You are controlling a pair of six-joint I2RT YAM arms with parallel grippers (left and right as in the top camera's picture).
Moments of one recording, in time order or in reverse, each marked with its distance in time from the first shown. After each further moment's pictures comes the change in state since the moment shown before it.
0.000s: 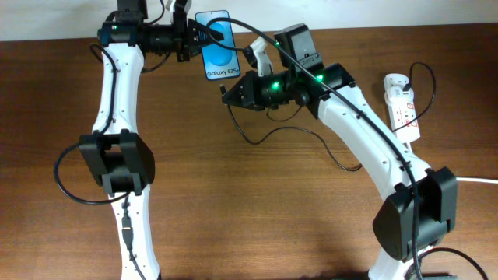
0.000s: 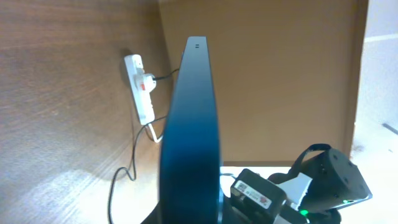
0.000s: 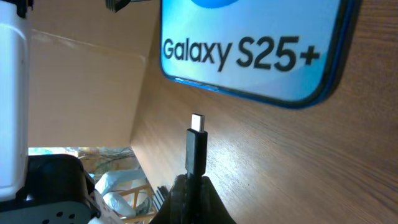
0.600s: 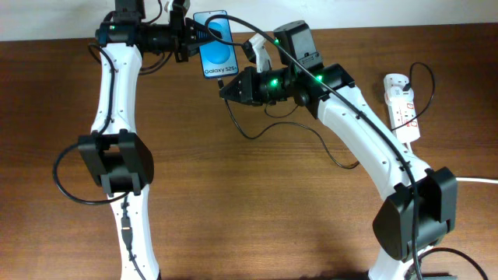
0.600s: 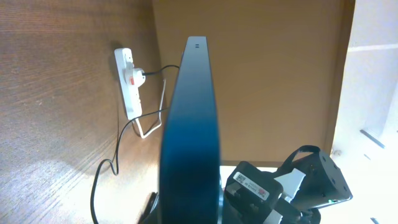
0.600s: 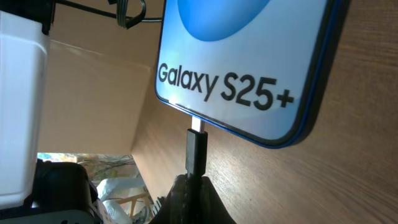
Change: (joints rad) left arm 0.006 0.000 0.000 0.007 0.035 -0.077; right arm 0.000 0.000 -0.002 0.078 0.008 0.020
